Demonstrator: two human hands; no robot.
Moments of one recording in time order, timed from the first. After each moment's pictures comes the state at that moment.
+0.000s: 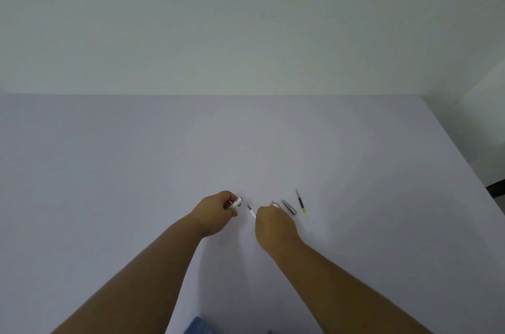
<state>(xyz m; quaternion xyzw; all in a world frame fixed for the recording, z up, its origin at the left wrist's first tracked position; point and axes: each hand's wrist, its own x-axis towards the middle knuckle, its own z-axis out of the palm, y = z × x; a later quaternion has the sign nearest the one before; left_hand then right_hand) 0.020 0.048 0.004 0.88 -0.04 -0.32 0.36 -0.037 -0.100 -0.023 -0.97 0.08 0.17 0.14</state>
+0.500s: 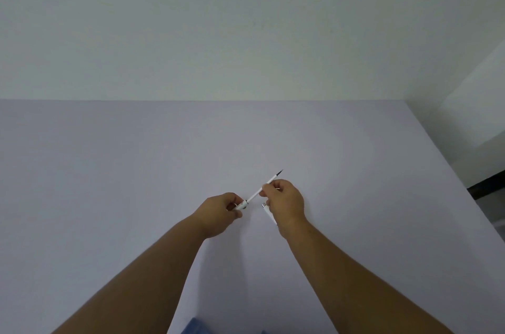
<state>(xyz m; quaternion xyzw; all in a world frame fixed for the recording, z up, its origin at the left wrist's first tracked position) 0.014 0.028 0.015 0.87 -0.08 -0.32 0.37 -0.024 -0.129 0.018 -0.72 0.33 -0.02 0.60</state>
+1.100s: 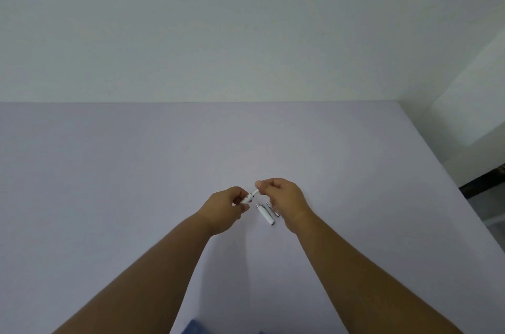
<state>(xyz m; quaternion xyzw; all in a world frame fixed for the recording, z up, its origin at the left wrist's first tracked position) 0.010 0.006 0.025 0.85 -0.10 -0.30 0.41 -0.025 -0.156 0.027 -0.72 0.25 0.07 0.65</state>
